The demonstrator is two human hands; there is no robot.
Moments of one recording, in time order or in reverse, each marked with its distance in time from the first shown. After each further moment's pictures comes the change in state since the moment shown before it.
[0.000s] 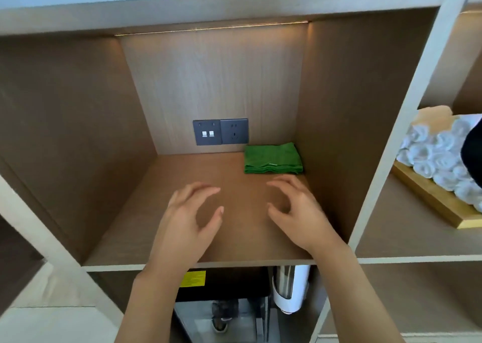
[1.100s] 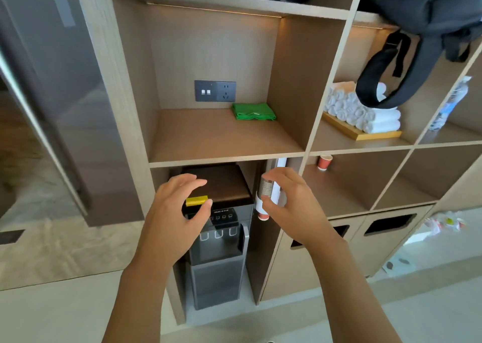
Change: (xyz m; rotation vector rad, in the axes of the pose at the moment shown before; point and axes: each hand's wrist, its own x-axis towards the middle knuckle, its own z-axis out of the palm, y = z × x) left_hand -0.246 -0.022 -0.162 -0.187 -0.097 0.037; right_hand -0.274 -0.194 0.049 -0.217 0.144 0.117
